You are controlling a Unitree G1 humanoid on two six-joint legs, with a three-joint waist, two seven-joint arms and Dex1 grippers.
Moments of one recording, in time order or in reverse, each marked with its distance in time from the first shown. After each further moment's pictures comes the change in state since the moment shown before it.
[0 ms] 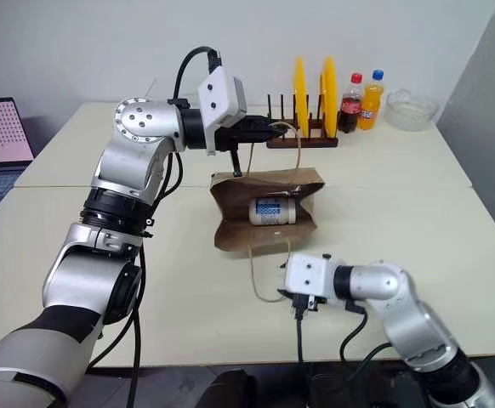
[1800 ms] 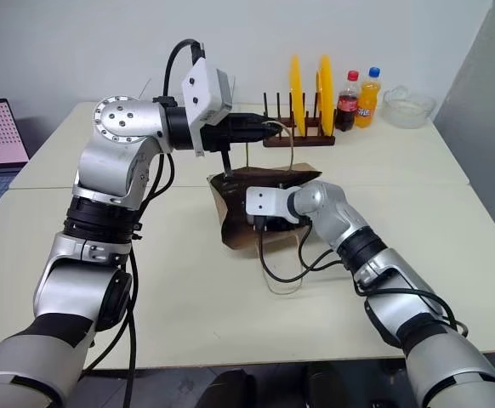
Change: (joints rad) left arm 0.053 0.041 0.023 -0.132 -0.042 0.068 -0.006; right arm -0.717 0.283 0.311 1.182 -0.353 -0.474 -0.193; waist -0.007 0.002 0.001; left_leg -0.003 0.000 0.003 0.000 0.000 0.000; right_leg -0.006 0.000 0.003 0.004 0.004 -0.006
